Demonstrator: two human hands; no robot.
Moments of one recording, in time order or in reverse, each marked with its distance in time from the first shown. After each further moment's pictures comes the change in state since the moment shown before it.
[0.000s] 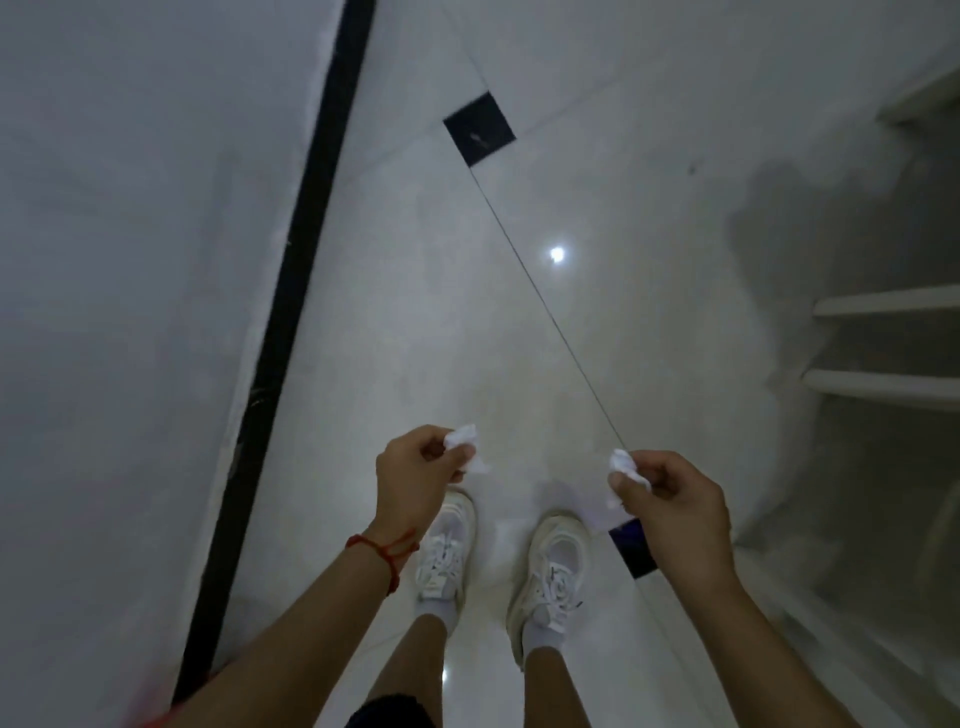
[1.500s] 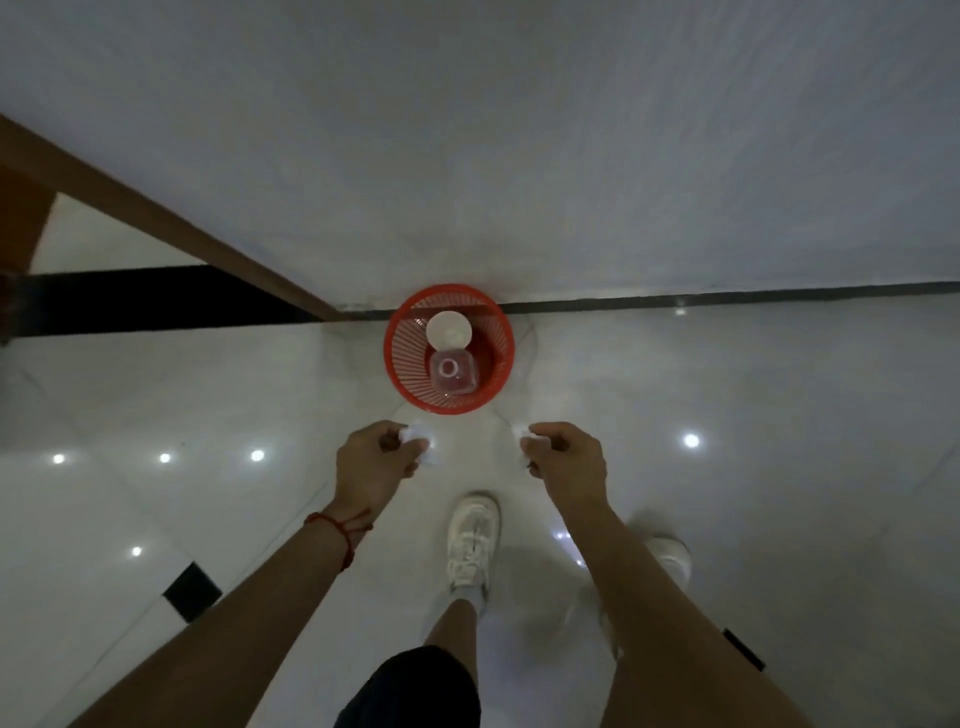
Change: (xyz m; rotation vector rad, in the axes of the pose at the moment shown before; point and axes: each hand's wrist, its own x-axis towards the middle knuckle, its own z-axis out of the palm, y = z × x) left_hand -0.419 -0.469 -0.253 -0.783 0.768 -0.514; right_hand -0.461 0.168 0.314 -0.861 -0.864 -0.324
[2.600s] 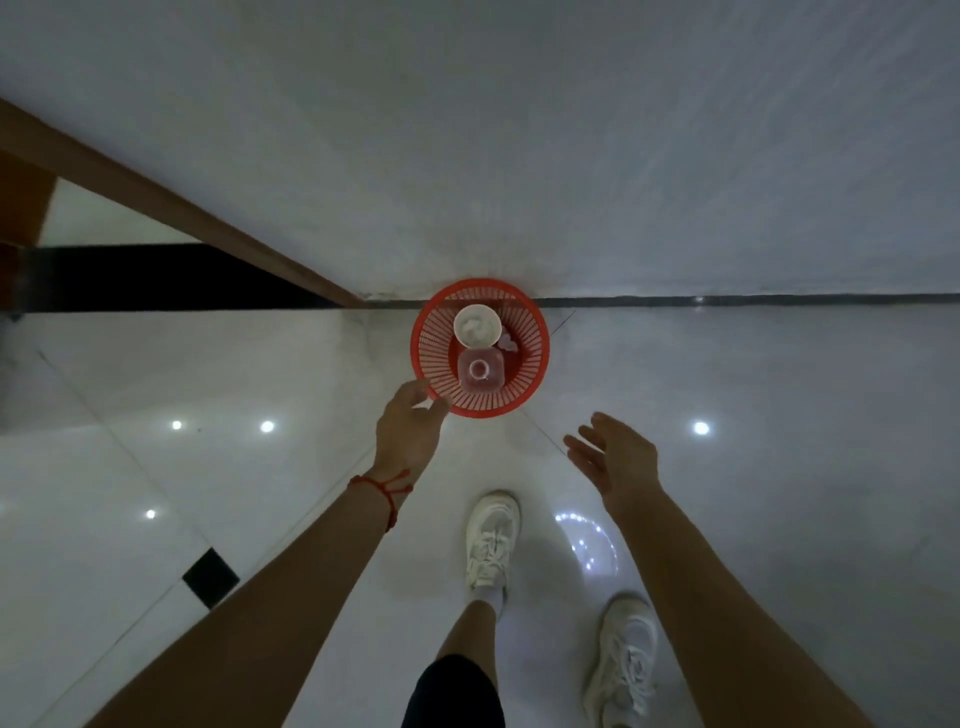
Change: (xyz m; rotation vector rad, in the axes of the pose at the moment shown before) left_hand 0.060 0.023 0.002 -0.035 0.008 -0.128; right_hand 0.040 -0.028 0.011 0.518 0.054 0.400
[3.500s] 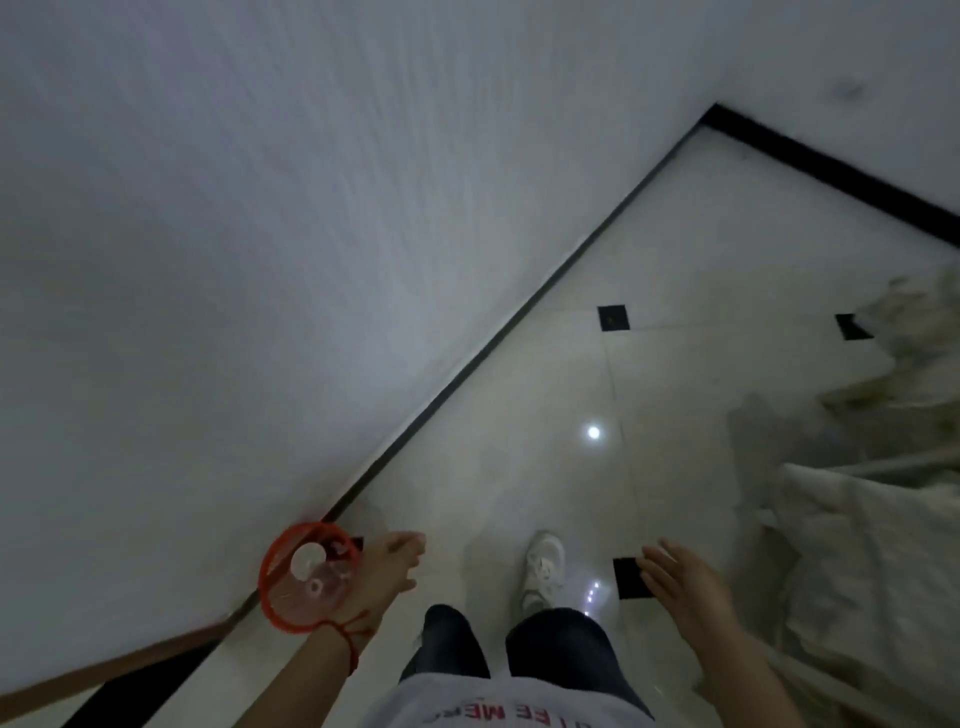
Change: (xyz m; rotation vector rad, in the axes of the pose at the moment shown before) left_hand -0.354 0.165 0.118 0.464 -0.609 0.241; right_hand -0.282 0.027 -0.425 0.865 0.372 -0.080
